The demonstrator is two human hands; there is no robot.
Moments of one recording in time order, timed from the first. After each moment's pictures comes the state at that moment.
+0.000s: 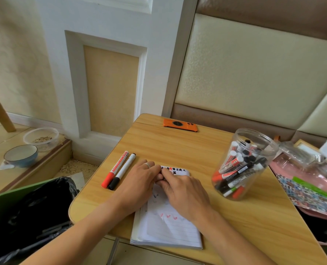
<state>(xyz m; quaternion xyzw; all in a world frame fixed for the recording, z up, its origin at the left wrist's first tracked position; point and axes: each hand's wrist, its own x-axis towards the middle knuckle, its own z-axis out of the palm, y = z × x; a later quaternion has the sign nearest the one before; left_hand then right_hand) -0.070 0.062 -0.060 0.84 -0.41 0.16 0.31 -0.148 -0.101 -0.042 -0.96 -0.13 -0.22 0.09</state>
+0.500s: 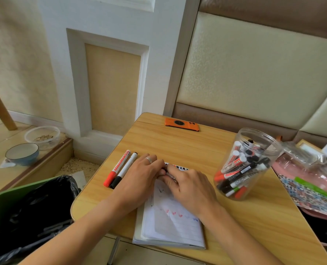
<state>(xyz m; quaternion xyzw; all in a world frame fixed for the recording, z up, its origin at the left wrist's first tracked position) -0.076 0.067 -0.043 0.83 -0.40 0.19 0.32 -0.147 -0.107 -0.026 -0.97 -0.09 -0.20 0.07</state>
